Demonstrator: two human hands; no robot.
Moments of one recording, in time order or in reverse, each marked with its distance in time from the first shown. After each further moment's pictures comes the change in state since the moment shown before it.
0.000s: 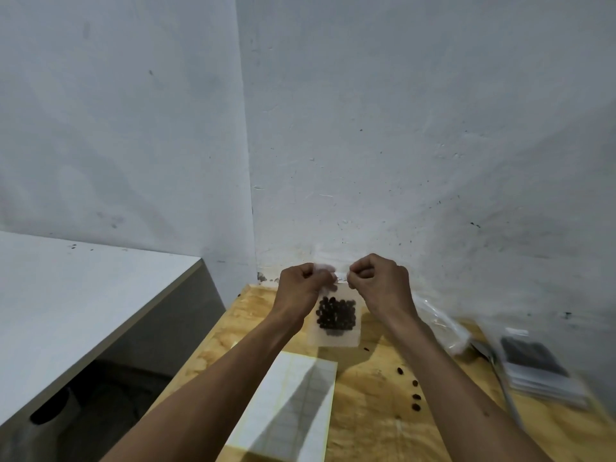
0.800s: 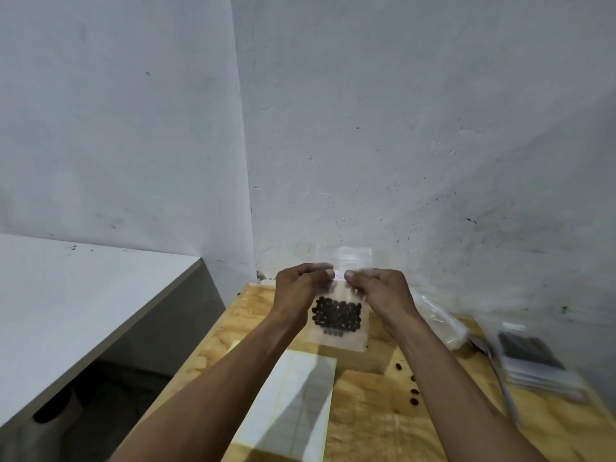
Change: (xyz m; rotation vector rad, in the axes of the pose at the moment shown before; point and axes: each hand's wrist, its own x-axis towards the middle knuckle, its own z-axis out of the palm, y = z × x) left_hand -0.005 0.001 0.005 -0.142 0.069 -0.059; right_hand -0.007 0.007 -0.003 0.410 -0.130 0.267
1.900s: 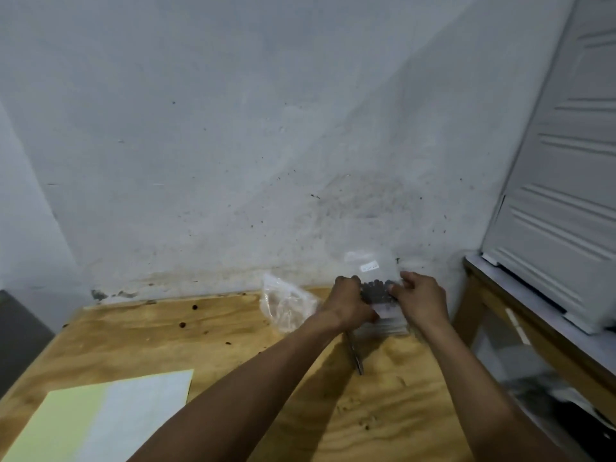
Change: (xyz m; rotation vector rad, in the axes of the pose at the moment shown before) left_hand -0.052 -0.083 0.277 0.923 -0.766 0.112; right_hand -0.049 0.062 -0.265 -0.591 0.529 0.194
